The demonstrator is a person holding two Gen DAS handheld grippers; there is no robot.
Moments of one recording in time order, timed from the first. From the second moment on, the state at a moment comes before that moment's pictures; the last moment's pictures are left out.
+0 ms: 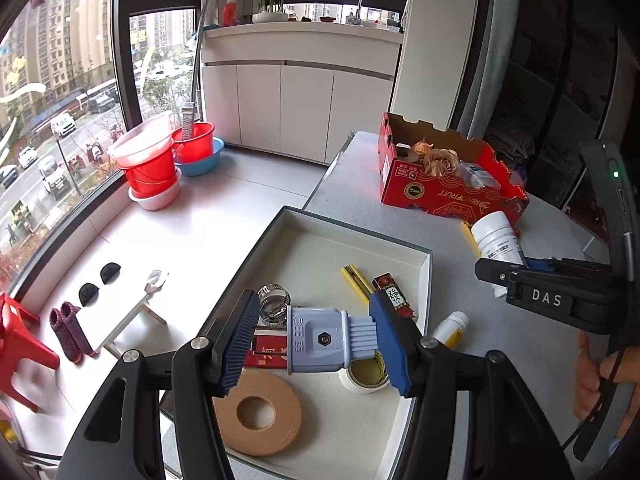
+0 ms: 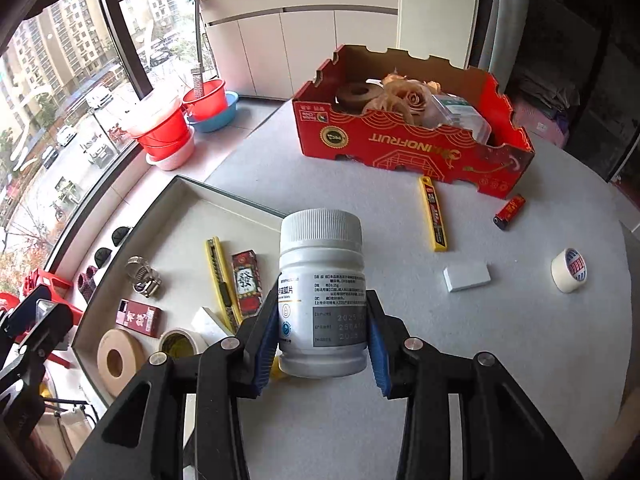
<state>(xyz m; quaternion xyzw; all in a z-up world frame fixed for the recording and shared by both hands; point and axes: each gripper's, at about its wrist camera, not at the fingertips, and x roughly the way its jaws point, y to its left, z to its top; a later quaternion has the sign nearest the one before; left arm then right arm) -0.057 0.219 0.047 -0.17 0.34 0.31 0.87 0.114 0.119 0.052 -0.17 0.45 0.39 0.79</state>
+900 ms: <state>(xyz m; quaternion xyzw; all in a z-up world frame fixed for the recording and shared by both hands) -0.022 0.257 -0.008 -0.17 0.39 0.34 0.84 0.093 0.186 0.013 -0.19 0.49 0.41 0.75</state>
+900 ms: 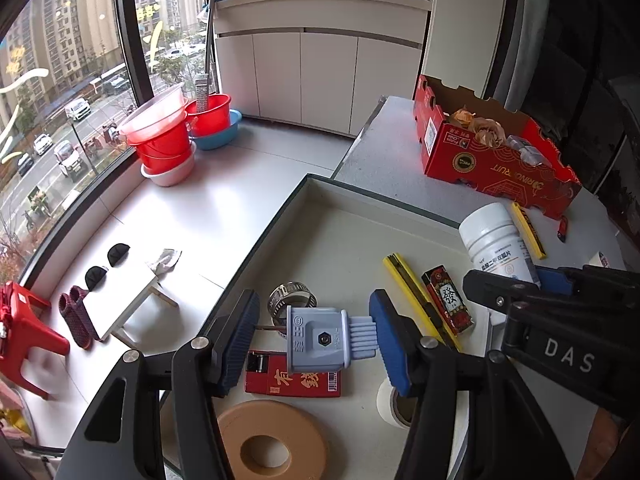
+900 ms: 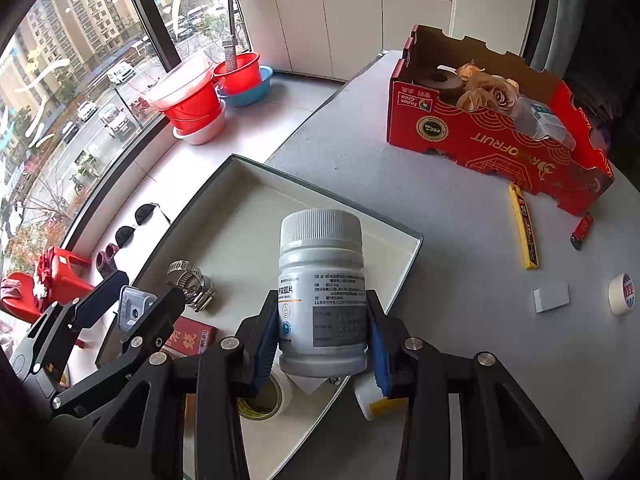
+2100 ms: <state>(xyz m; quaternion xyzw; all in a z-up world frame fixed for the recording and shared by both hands) -0.004 0.267 -0.039 -0.17 0.43 0.33 0.82 0.106 0.198 -0.016 -0.18 0.52 0.41 0.73</state>
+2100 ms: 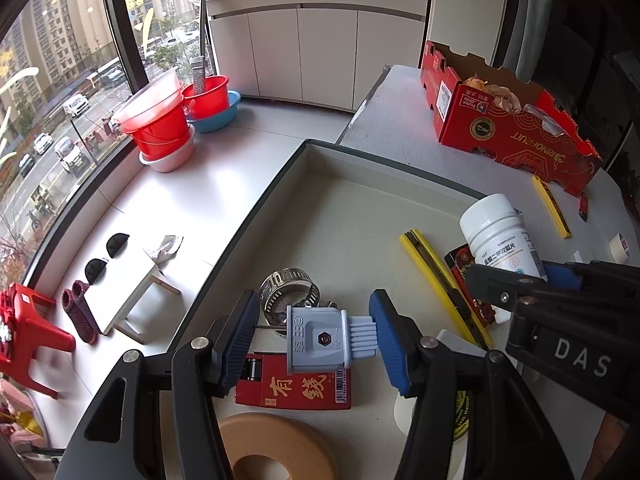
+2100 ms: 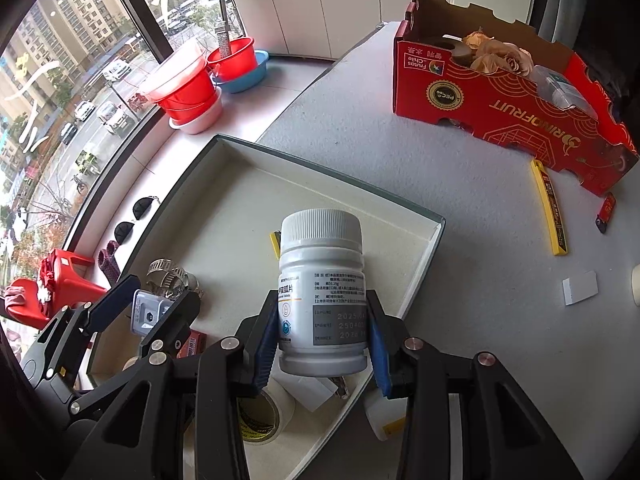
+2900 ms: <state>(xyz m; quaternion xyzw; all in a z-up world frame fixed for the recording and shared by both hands) -0.006 0.261 -0.043 -0.17 0.45 0.35 0.81 0.112 0.148 0.004 -0.15 0.50 0.40 0.76</state>
